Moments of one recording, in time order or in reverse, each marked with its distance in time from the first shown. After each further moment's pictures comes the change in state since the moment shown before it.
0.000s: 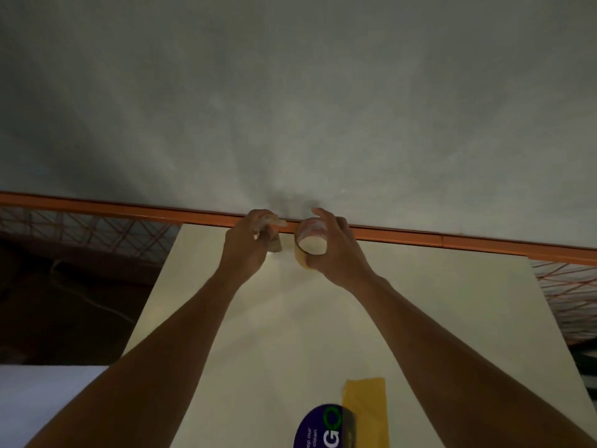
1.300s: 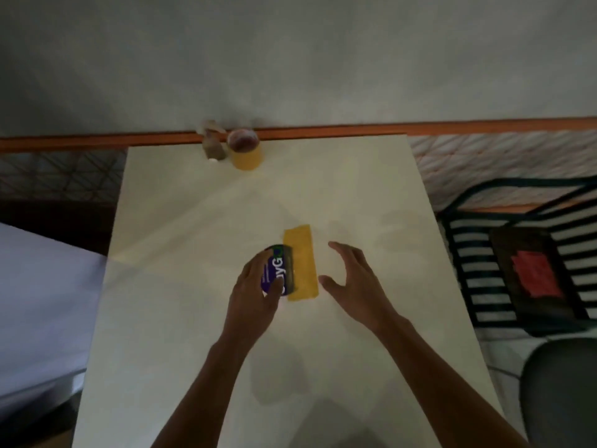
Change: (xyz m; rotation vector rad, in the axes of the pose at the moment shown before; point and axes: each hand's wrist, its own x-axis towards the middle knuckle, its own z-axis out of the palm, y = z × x) left_hand -0.347 0.047 0.004 -0.035 -0.332 -0.064; right_hand -0.358 -0.010 -0.064 -0.098 -0.017 0.352
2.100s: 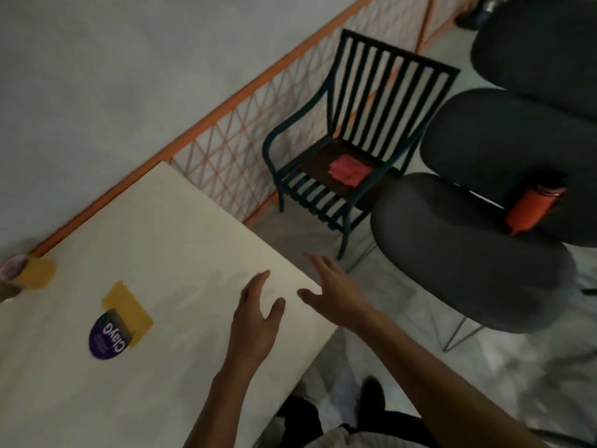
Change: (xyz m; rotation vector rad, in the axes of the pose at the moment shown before) left_hand -0.218 0.173 0.231 0.166 -0.545 0.363; right_hand -0.319 0.210 -0.121 0.175 0.345 0.374
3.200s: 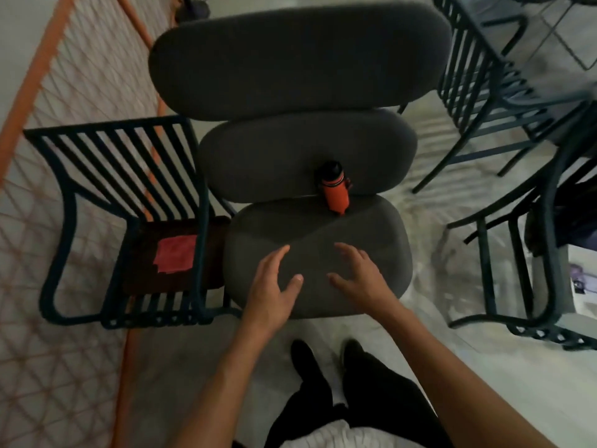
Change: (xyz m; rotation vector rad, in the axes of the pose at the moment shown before) left_hand 0.192 0.287 0.335 0.189 -0.755 0.463; right_hand -0.034 0.317 -0.231 0.424 0.627 0.720
